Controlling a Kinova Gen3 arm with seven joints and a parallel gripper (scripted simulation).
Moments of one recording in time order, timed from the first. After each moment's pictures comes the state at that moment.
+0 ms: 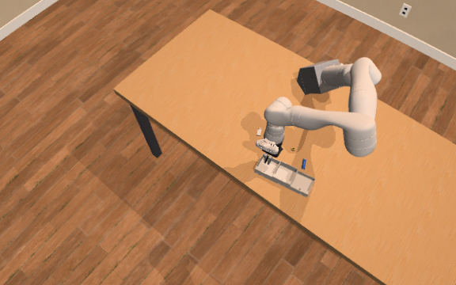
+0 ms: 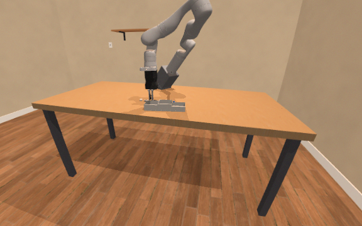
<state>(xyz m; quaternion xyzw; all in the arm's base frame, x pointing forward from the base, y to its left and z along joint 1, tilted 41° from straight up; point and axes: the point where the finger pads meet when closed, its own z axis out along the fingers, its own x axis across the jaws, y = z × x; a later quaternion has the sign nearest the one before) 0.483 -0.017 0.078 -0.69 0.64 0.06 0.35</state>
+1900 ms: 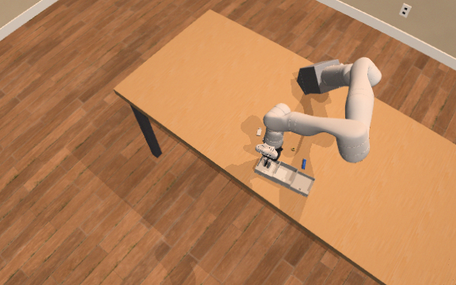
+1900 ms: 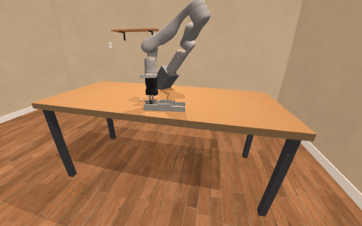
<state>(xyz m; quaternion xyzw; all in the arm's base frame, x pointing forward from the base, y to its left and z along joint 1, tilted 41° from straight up) 0.494 0.004 0.048 -0.69 0.64 0.06 0.34</state>
